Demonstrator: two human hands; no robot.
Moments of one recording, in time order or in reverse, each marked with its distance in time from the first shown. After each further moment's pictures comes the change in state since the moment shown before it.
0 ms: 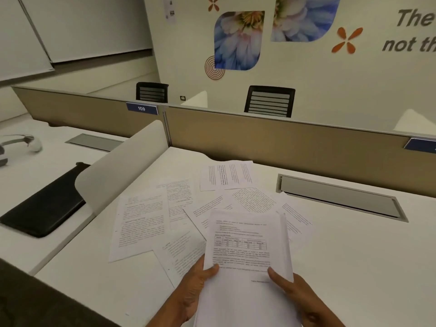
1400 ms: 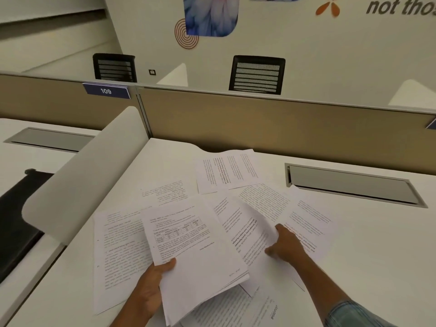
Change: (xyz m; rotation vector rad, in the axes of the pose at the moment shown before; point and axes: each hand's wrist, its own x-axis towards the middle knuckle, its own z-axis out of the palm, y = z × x) left_hand 0.112 0.083 -0.134 -0.179 0.211 -0.121; right_hand 0.209 -0.059 0.045 -0.998 0.417 0.061
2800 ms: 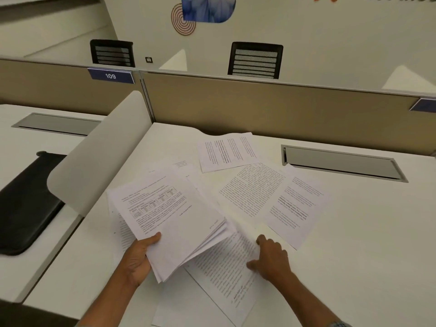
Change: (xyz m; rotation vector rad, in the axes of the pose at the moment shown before) left_hand -0.025 0.016 -0.064 -0.061 -0.027 0.082; right_hand -0.123 0.009 0.077 -0.218 -0.025 -0.100
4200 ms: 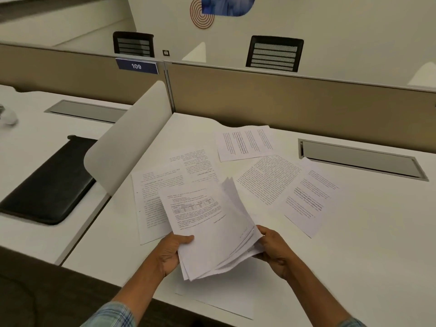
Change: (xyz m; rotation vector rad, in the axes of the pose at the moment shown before) left_hand -0.039 -0.022 -0.003 0.114 -0.094 -0.176; right_hand -0.046 -0.044 -0.008 1.187 -0.274 -0.020
